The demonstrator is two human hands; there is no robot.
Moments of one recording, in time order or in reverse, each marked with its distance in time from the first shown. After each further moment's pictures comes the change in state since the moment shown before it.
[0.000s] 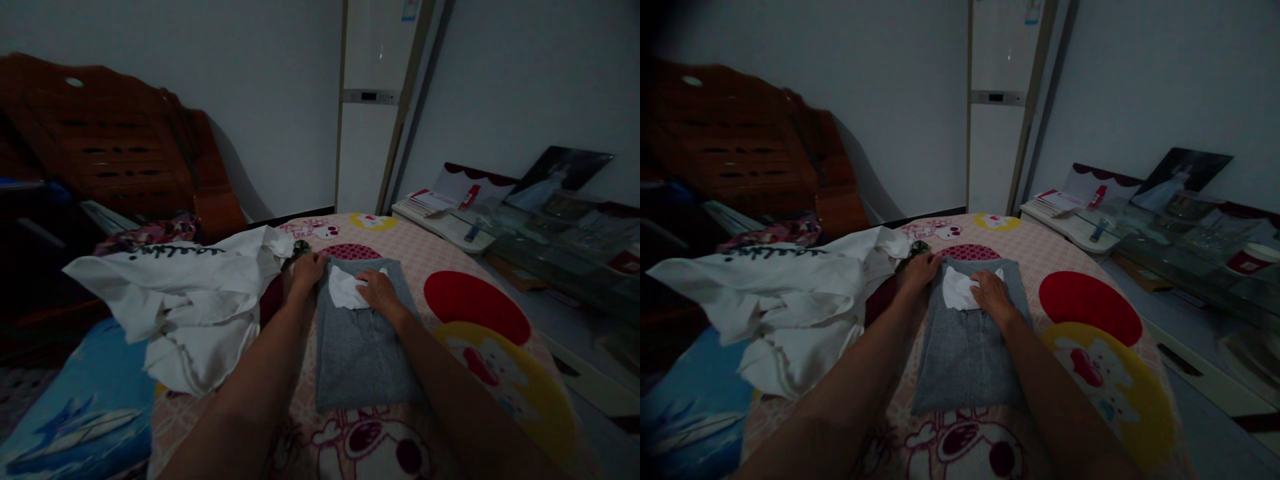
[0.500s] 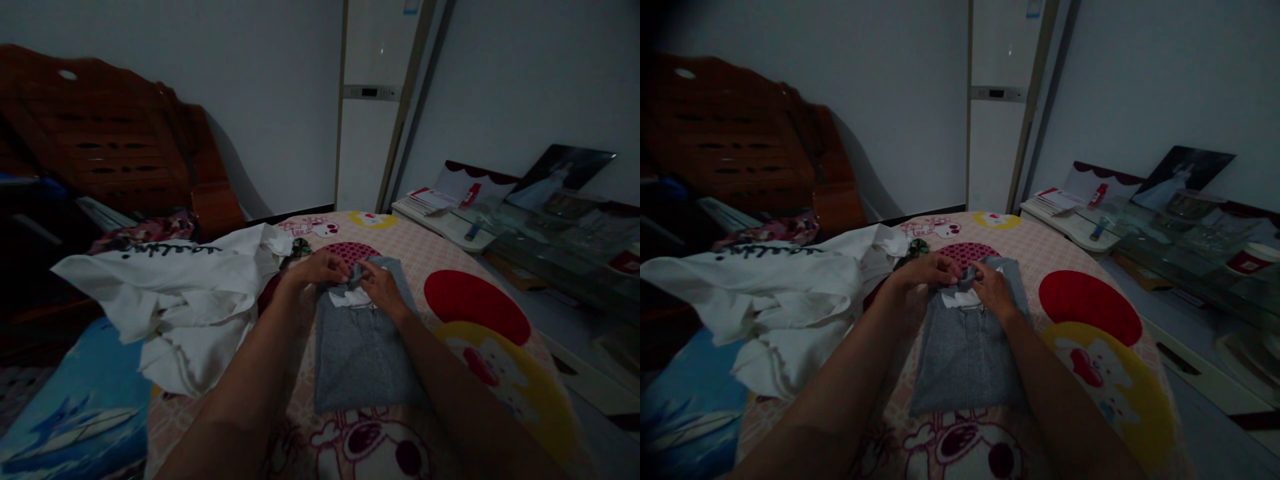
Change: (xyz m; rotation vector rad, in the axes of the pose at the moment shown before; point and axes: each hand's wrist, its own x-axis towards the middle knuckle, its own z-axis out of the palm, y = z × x) left_hand -0.010 0.021 -0.039 -0.678 -0.840 0.293; right_hand 0.000 -0.007 -0.012 0.351 0.109 0.063
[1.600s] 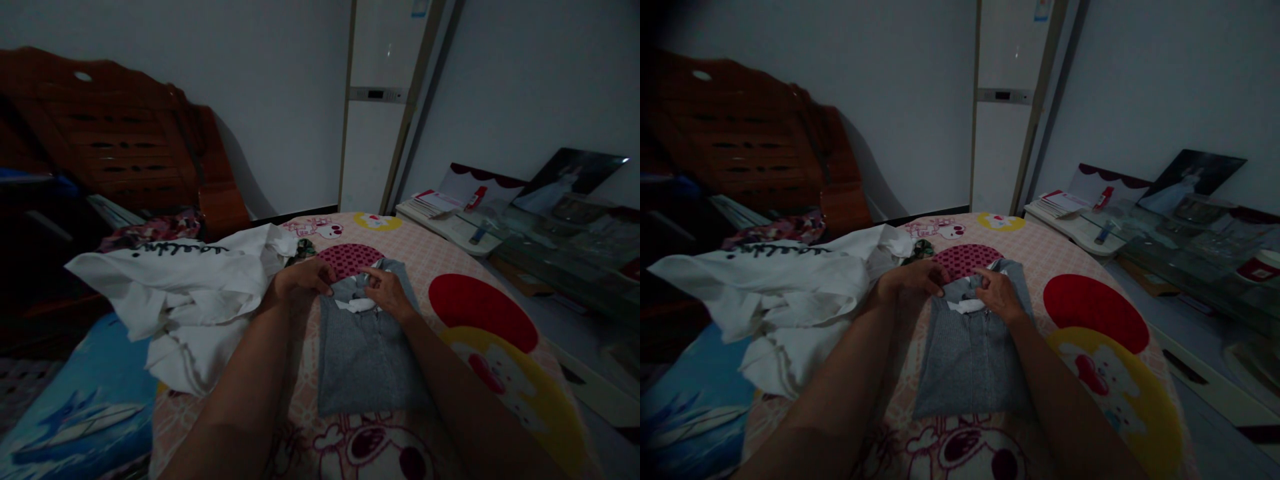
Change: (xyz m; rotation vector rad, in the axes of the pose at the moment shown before) left_hand -0.010 -0.021 -0.028 0.205 -0.102 -0.049; right_hand -0.003 -0.002 -0.009 0.057 -0.049 0.014
